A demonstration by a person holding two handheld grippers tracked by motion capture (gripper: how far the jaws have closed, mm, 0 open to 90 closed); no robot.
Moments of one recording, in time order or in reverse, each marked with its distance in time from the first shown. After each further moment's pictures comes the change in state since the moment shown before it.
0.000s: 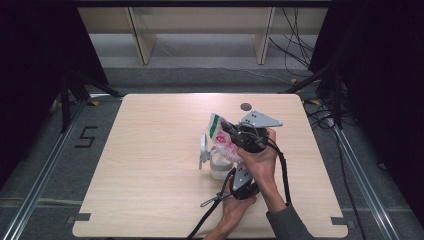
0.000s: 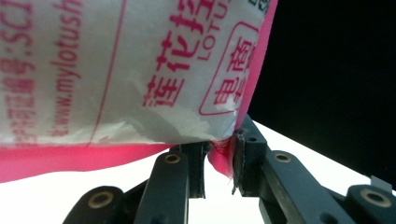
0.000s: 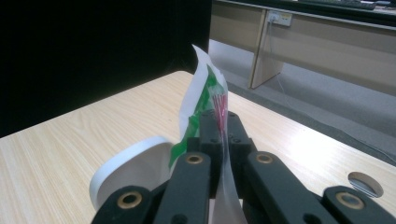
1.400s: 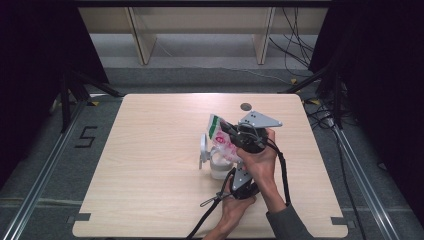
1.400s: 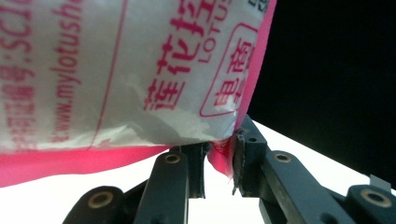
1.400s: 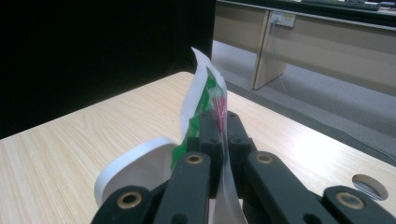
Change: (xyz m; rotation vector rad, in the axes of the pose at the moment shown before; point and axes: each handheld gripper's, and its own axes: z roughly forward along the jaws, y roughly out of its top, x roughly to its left) left arm -0.001 0.001 -0.001 -0.002 -0.004 0.007; right arm 0.000 0.001 0.001 -0.007 0.013 -0.017
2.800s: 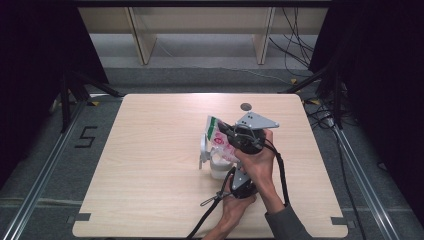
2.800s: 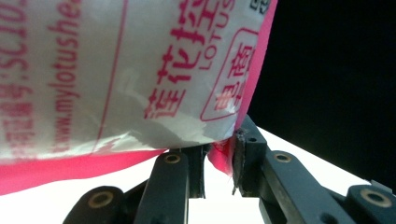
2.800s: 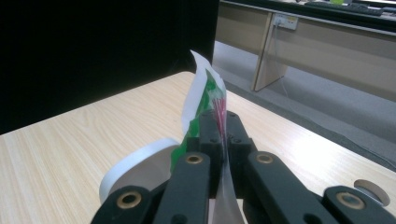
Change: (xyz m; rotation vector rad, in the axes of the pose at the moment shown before) left arm 0.002 0.001 0.001 -0.014 0.000 -0.003; right arm 0.006 0.001 0.002 0.005 0.002 -0.016
